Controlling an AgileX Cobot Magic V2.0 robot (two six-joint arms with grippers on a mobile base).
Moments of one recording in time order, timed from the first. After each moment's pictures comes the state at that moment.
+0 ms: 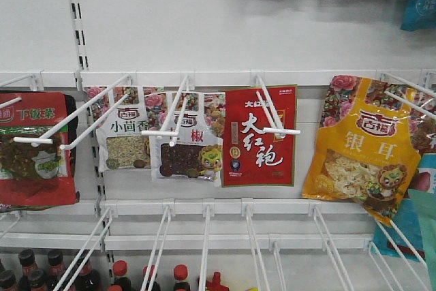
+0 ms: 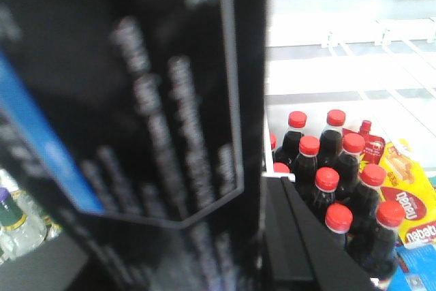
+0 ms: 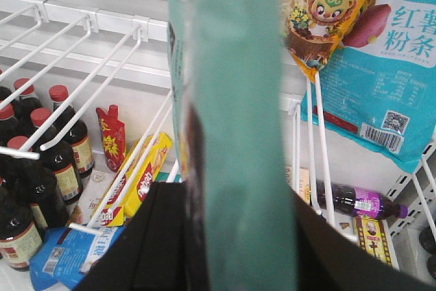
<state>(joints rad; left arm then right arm) -0.11 0.29 -0.36 0.23 0.49 -0.26 0.12 0.50 -0.57 -0.03 0.56 -0.06</state>
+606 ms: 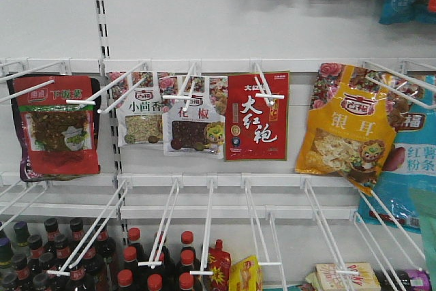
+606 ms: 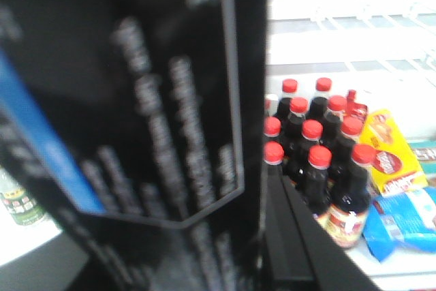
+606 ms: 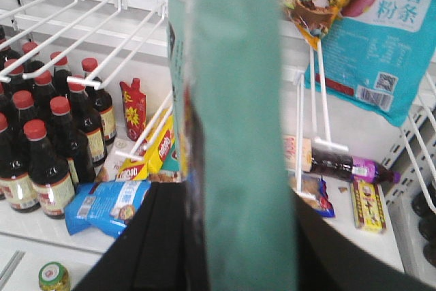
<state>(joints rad) -0.11 0.29 -0.36 0.23 0.49 -0.26 0.12 0.50 -0.57 -0.03 0.56 -0.06</state>
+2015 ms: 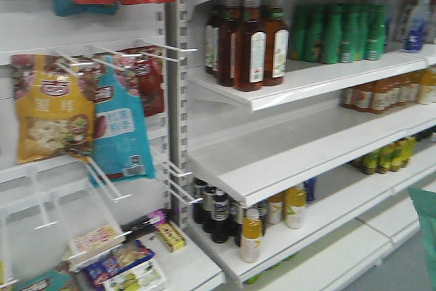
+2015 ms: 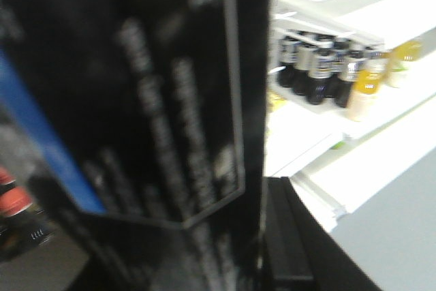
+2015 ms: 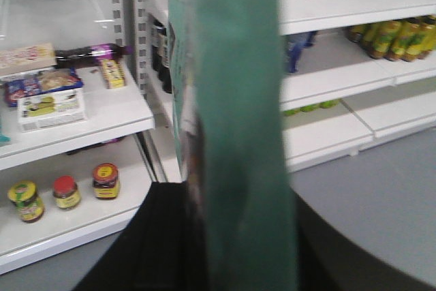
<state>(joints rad) -0.11 0.29 -0.36 0.23 0.49 -0.26 0.12 0.50 -0.57 -0.04 0.56 -0.06</state>
